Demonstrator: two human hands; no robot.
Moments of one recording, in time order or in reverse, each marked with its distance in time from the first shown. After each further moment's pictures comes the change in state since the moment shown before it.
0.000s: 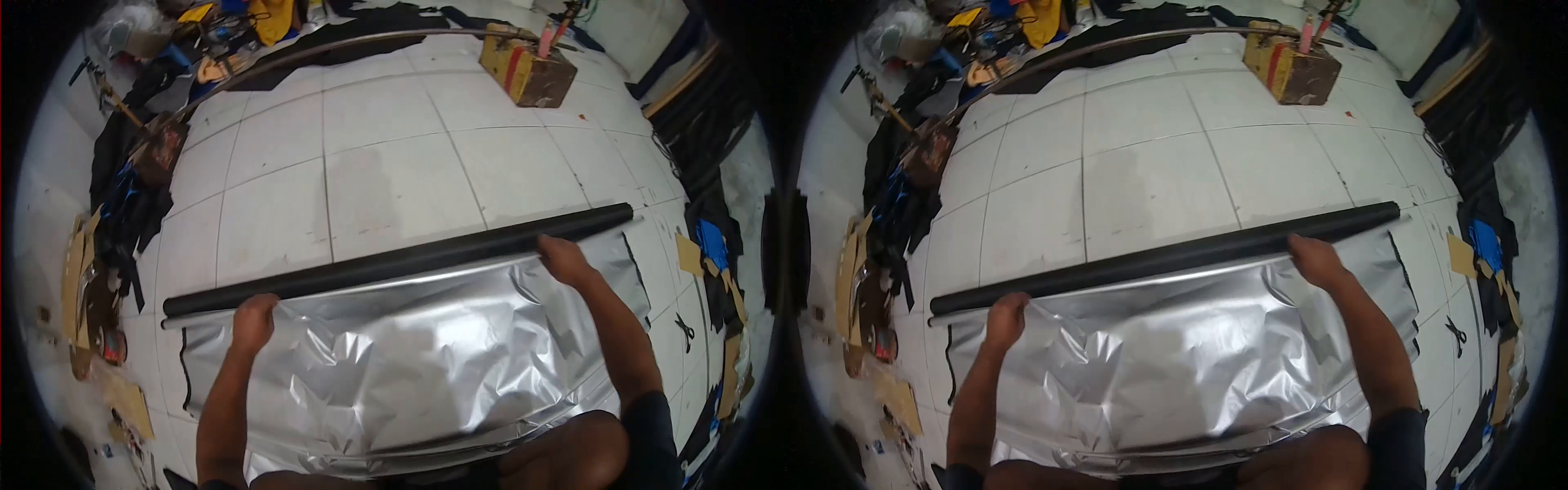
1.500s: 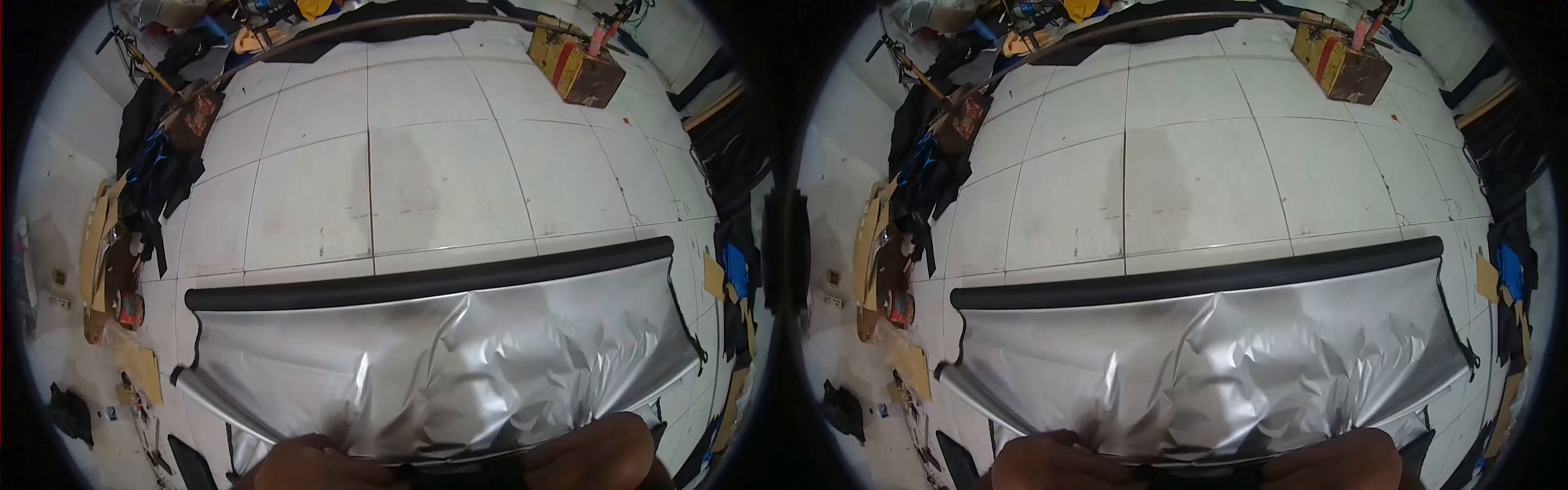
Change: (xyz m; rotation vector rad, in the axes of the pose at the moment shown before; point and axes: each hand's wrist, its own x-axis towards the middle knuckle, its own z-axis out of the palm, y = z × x) left_hand -0.273 0.026 0.038 -0.443 -0.888 -0.235; right_hand -0.352 0.005 0.057 0.270 -1.175 0.250
